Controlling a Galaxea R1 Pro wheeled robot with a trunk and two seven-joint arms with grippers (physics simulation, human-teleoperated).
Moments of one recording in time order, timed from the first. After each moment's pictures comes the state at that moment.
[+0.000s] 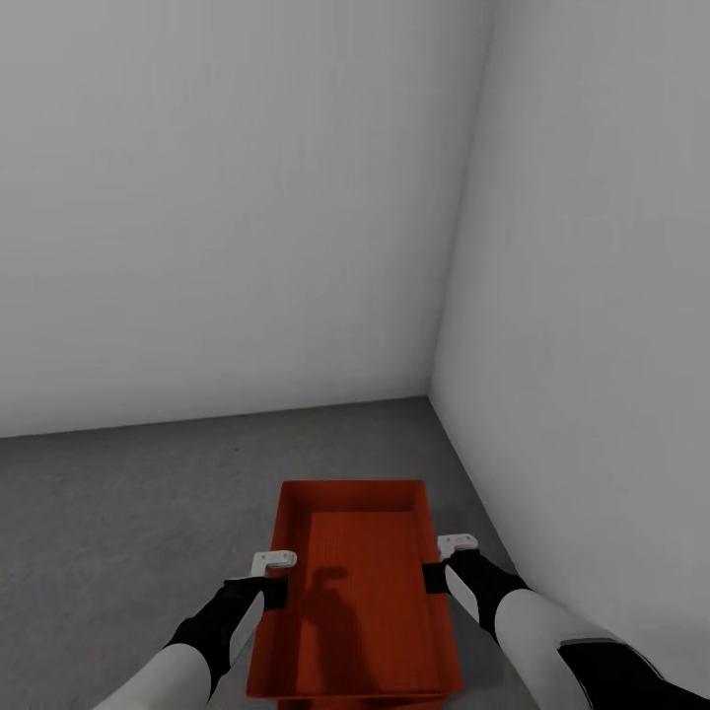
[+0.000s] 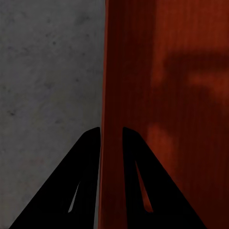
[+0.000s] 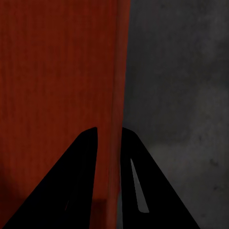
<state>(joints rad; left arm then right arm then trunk) -0.61 -0.12 0.07 -0.40 -0.02 0.34 0.10 -0.80 0.09 0.02 -0.14 0.04 0.35 -0.06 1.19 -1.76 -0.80</state>
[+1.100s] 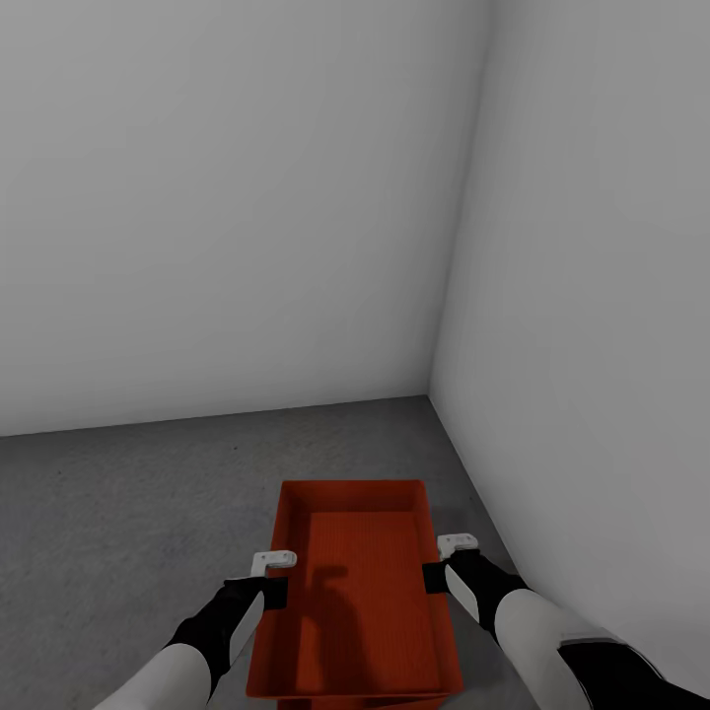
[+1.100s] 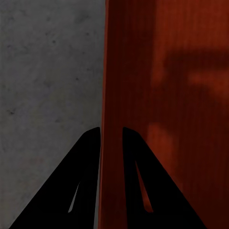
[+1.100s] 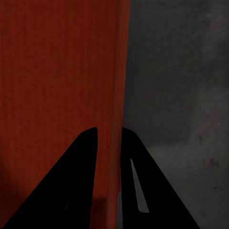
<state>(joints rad) -0.62 -0.12 0.07 -0.40 -0.02 0.34 0.10 -0.80 0.09 0.02 -0.14 0.04 0.35 -0.06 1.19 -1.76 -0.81</state>
